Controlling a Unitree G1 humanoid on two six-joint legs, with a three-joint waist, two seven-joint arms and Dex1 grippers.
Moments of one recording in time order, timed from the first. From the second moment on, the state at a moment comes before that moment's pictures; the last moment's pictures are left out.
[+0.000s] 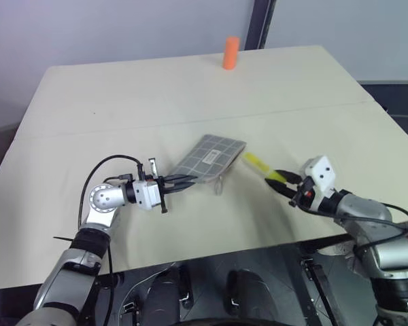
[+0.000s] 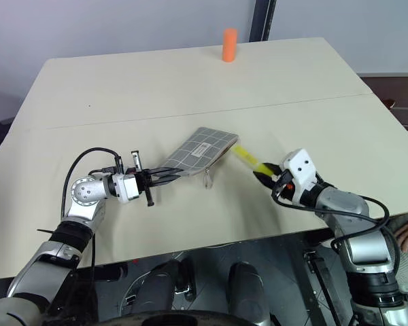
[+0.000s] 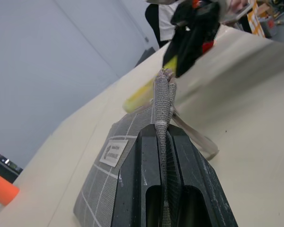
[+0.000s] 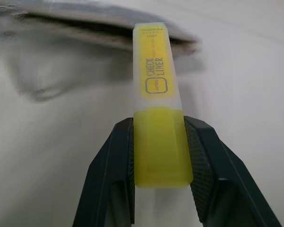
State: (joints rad) left arm -0.49 0.44 -0.21 0.57 -0.29 -0.96 -1.14; right arm -0.07 -0.61 -0.12 -0.32 0.34 0.45 0.75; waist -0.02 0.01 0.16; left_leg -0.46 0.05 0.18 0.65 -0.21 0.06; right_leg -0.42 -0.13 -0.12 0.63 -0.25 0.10
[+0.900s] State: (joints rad) left arm -0.49 0.45 -0.22 0.51 -0.39 -0.94 -1.36; right arm -0.18 -0.71 0.08 -0.28 0.20 0.17 0.93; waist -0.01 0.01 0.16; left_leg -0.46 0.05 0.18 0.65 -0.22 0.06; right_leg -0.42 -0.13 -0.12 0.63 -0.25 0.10
